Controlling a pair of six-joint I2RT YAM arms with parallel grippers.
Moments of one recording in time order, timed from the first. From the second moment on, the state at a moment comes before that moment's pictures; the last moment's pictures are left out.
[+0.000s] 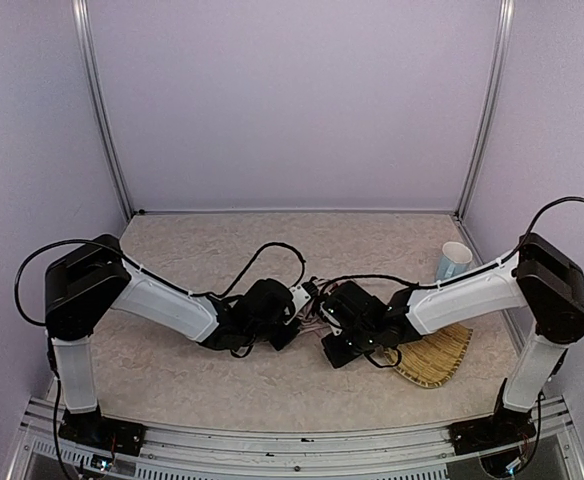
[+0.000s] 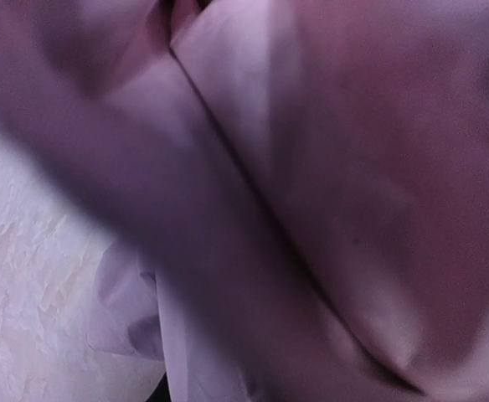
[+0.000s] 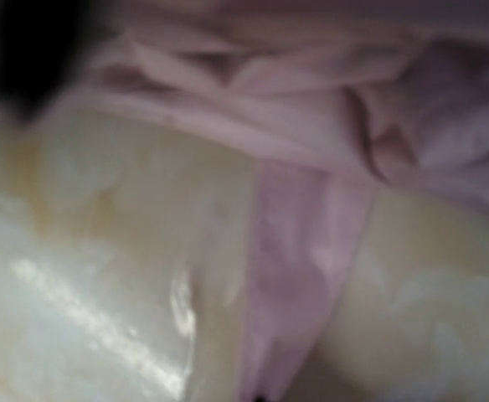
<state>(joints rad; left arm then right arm) -1.02 1.98 1.01 0.25 -0.34 0.12 1.02 1.77 0.93 -0.19 0.10 0.42</state>
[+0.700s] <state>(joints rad) -0.94 1.95 1.02 0.21 -0.10 0.12 1.14 1.61 0.82 -0.07 -0.10 0.08</state>
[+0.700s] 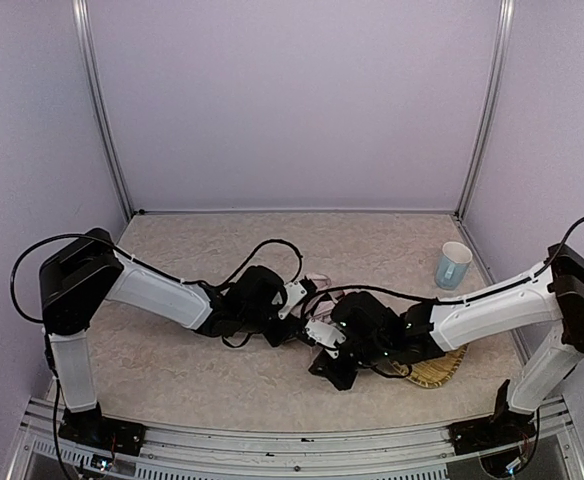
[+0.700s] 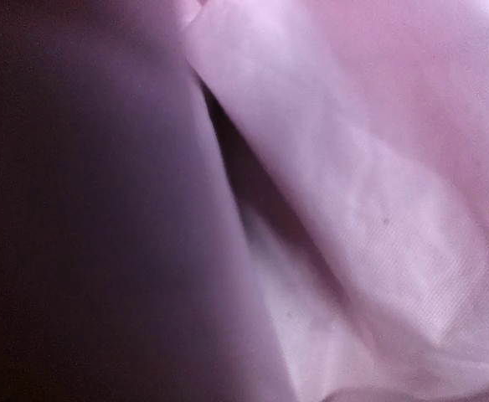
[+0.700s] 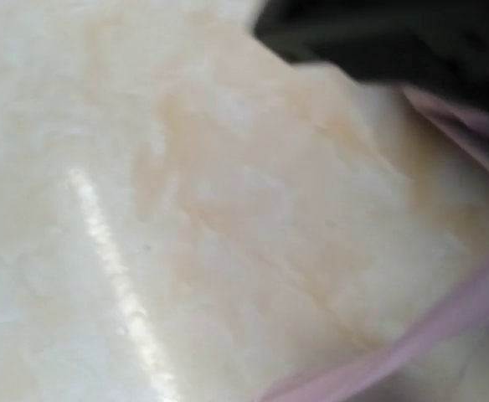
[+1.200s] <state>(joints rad) -1.01 1.97 1.05 0.17 0.03 0.28 0.90 1.35 0.75 0.02 -0.28 0.01</state>
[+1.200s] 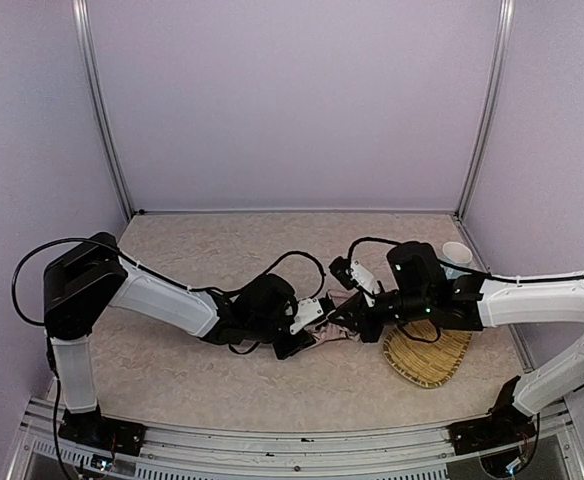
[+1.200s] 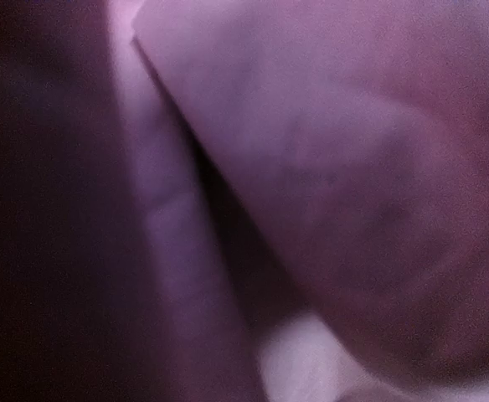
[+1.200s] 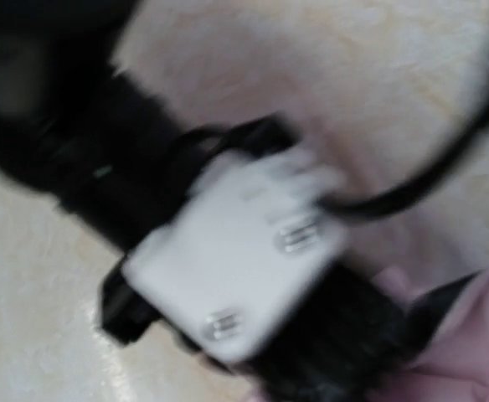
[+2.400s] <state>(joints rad) -1.02 2.01 1.17 0.00 0.27 0.56 0.68 1.48 0.86 -0.05 -0.61 -0.02</state>
